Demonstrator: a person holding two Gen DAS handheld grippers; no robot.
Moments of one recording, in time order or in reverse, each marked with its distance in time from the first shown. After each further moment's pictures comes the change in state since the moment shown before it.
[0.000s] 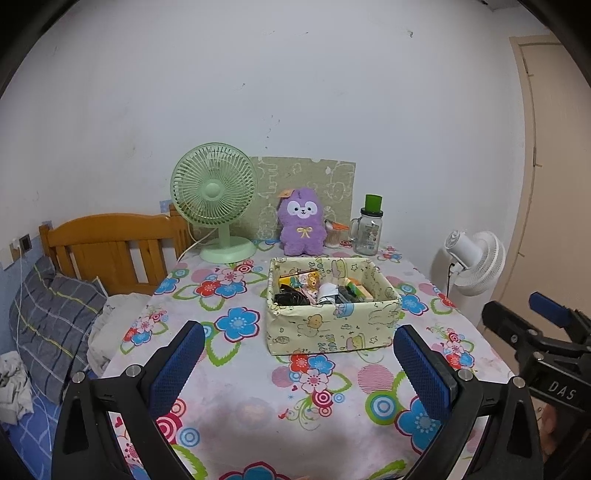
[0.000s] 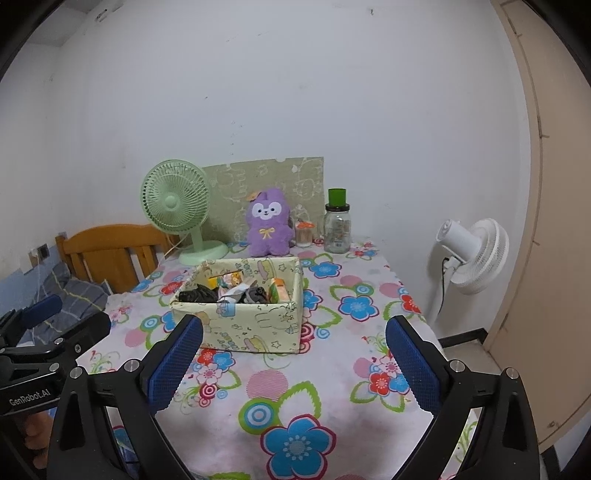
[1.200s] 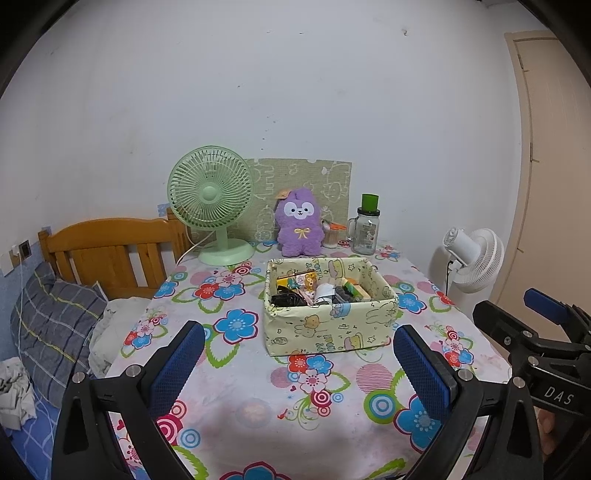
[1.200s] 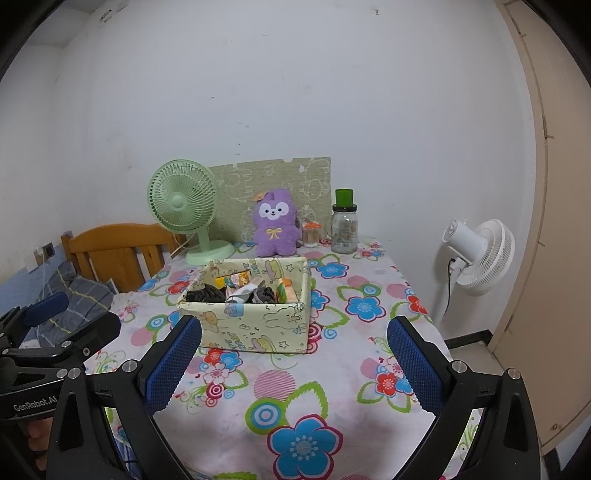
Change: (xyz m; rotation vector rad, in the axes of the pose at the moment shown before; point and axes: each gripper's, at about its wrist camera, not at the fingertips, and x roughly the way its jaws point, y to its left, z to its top) left arm 0.000 -0.005 0.003 0.020 0.002 0.001; right arm 0.000 0.003 0.002 -0.006 -0.001 0.024
